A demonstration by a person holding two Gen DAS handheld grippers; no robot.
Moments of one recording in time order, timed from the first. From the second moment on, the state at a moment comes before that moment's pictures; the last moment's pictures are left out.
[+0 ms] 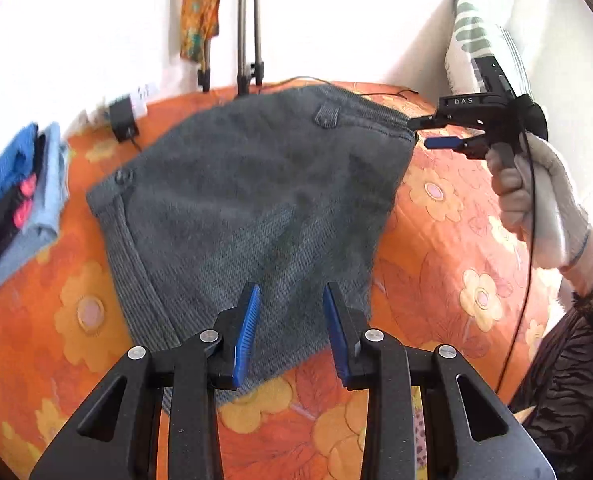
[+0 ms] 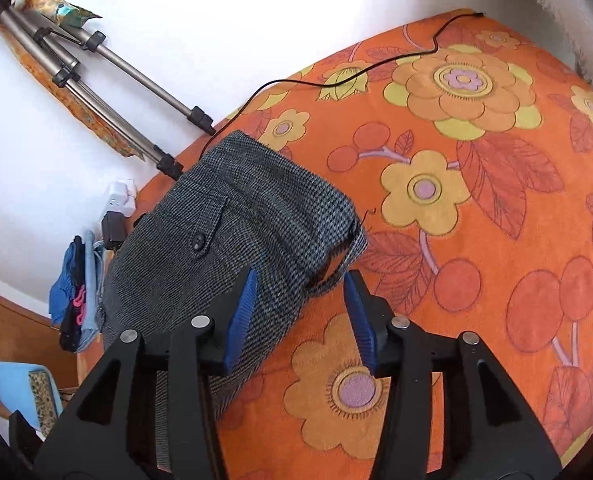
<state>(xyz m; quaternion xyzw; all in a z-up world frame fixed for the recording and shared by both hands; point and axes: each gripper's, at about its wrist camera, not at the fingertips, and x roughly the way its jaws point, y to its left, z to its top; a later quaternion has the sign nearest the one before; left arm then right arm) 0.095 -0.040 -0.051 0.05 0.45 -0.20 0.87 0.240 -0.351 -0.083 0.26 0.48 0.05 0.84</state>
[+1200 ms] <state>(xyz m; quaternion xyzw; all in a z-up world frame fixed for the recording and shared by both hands) 0.121 0.068 -0.071 -0.06 0.50 -0.09 0.86 0.193 -0.175 -0.091 -0.01 0.48 0.23 0.85</state>
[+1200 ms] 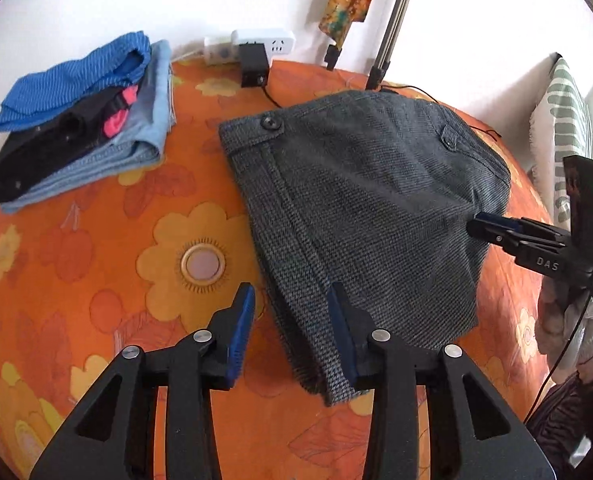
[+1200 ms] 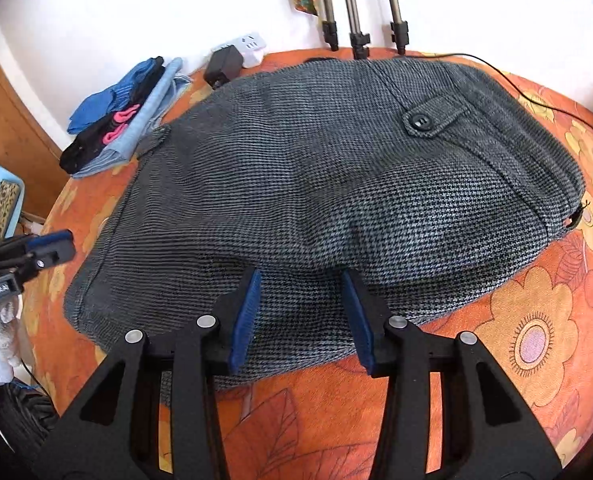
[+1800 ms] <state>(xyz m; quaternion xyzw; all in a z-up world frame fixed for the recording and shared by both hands) 0.113 0.050 -0.056 -0.02 0.48 -0.10 0.87 0.226 -0.298 -0.085 0.22 0.48 0.06 0.85</state>
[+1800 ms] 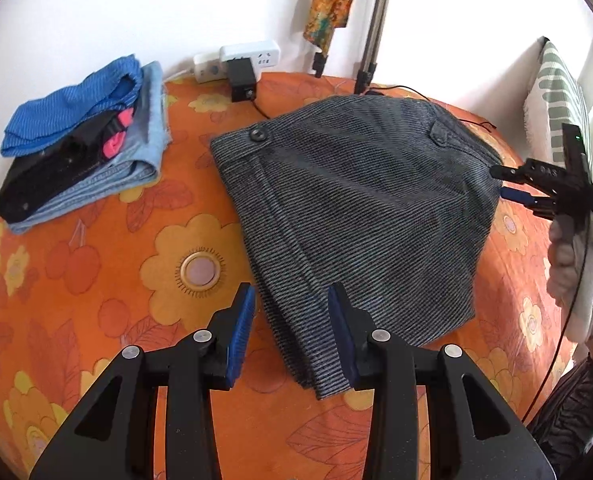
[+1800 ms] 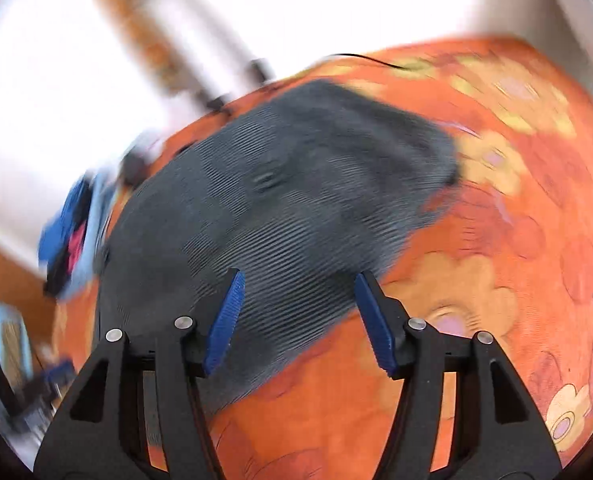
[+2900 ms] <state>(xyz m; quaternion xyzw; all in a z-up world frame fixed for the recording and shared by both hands) 0.247 -0.148 -0.097 0.13 0.47 -0.18 0.85 0.287 -0.345 -0.112 0.31 0.45 0.06 0.84</state>
